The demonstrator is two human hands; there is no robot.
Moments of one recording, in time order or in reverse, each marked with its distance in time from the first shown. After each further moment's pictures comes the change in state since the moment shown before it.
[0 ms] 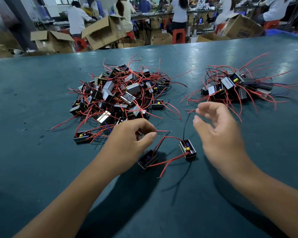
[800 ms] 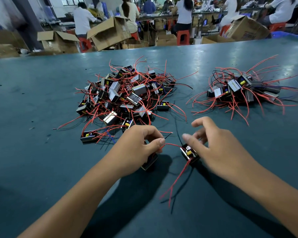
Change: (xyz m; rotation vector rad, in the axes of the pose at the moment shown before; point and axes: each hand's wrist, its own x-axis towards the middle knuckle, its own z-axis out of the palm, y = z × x) left_hand 0.001 -0.006 0.003 -0.038 -0.148 -0.030; right_hand -0.009 -0.010 -0.009 -0.665 -0.387 0.002
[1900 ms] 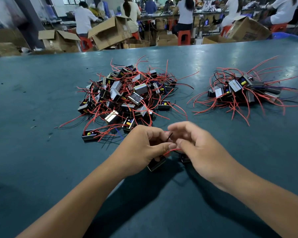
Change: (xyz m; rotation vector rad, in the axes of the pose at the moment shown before) left_hand -0.002 0.009 0.008 -0.266 -0.073 0.009; right_hand -0.004 -0.028 0.020 0.730 -0.205 0.000
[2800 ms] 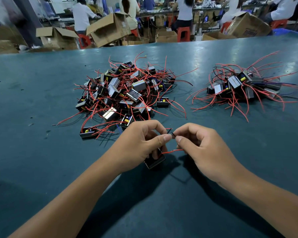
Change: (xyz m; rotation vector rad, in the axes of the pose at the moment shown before) left_hand 0.001 -0.001 -0.004 -0.024 0.005 -0.030; right_hand -0.002 0.018 -0.011 -0.157 0.120 -0.098
